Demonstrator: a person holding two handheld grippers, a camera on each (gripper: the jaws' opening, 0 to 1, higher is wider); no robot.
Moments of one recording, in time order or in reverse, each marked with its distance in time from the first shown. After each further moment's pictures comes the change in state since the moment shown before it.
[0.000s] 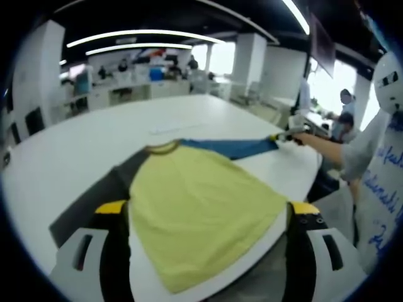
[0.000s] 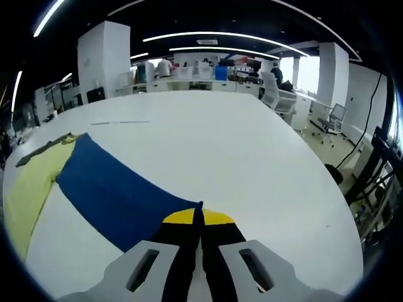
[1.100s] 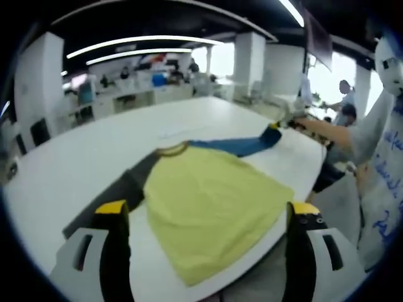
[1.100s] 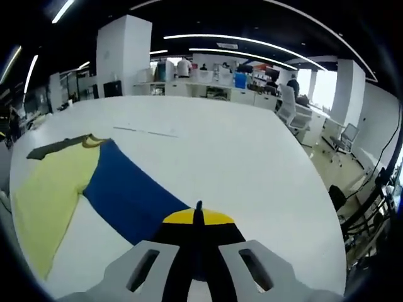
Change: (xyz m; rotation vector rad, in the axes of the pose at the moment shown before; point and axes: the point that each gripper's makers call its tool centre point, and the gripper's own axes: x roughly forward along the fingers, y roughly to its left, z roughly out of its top) left arm -0.024 0.014 -0.007 0.070 -0.014 0.043; right arm -0.020 0.066 0.065 -0.125 -0.014 0.076
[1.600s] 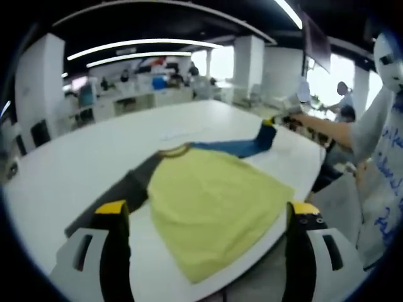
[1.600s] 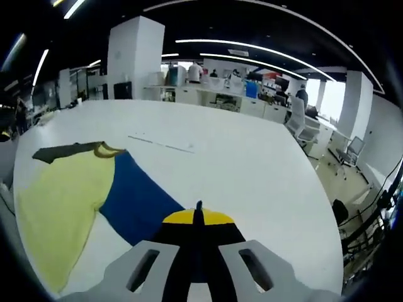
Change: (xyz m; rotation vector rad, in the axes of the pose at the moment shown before) left arm -0.011 0.010 -0.003 -0.004 -0.019 0.000; right arm 0.002 0.047 0.040 -0.059 -0.040 0.044
